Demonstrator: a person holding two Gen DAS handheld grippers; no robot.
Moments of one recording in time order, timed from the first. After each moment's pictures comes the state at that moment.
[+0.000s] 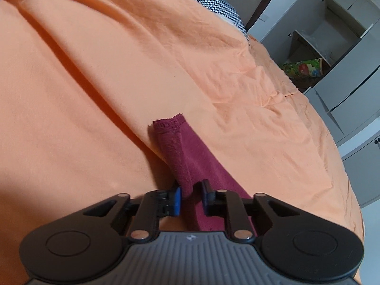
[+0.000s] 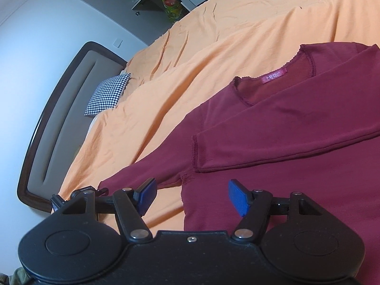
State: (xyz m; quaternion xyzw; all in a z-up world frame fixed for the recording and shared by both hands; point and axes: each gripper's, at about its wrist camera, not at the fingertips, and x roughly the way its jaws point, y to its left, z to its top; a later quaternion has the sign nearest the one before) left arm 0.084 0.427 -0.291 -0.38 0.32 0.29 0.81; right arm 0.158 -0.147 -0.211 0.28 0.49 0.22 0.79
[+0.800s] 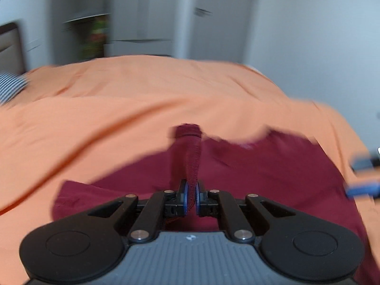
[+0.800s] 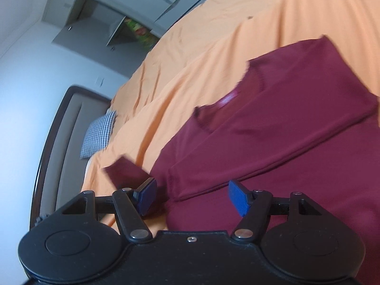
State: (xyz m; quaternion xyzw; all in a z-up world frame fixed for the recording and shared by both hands) left arm 0.151 0.050 -0.248 0.02 0.38 -0.12 0.92; right arm 0.156 -0.234 -0.224 0.39 0.46 0.14 0.78
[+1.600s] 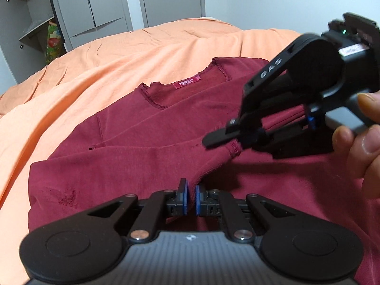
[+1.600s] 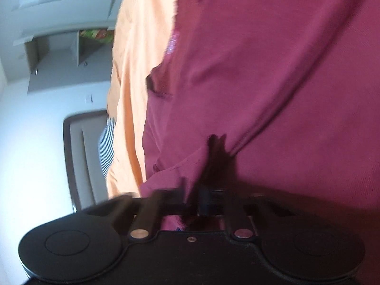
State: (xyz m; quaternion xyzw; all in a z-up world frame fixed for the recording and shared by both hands) left arm 0.124 -0.016 -0.296 0.14 0.43 -0.16 0.88; right arm 0.200 -0.211 -0.350 0.55 0.53 0.13 0.63
